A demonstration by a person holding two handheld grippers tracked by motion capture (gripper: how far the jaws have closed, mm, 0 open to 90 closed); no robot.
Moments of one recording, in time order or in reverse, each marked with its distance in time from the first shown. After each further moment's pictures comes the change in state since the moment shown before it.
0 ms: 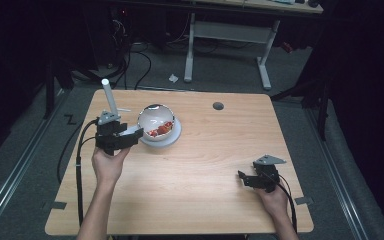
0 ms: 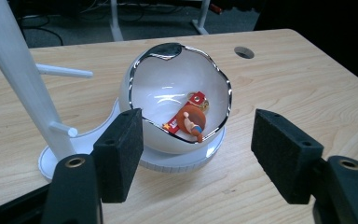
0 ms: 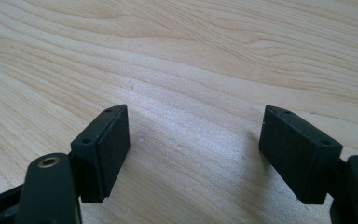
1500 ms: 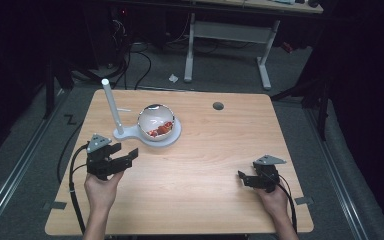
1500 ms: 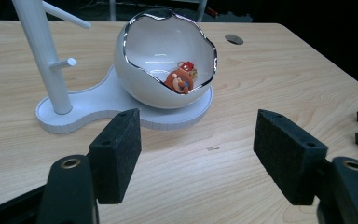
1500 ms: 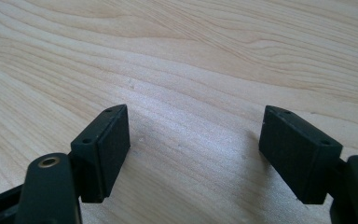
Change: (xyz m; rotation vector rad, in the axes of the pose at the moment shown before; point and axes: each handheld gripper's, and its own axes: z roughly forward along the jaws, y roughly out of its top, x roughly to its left) left arm 0.036 -0.012 -0.047 0.001 -0.018 -0.026; right arm 0.000 0.000 0.000 -0.001 -0.001 -0.001
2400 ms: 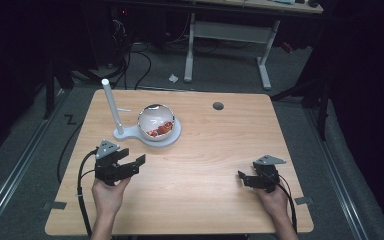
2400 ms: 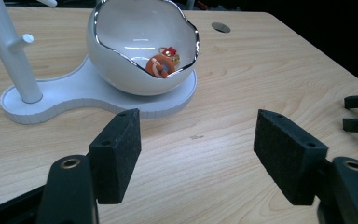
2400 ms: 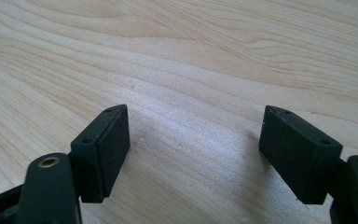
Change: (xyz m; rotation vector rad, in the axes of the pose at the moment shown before) left arm 0.007 -0.022 -0.001 0.044 -0.004 0.004; right arm 0.000 0.000 0.000 0.000 0.000 -0.001
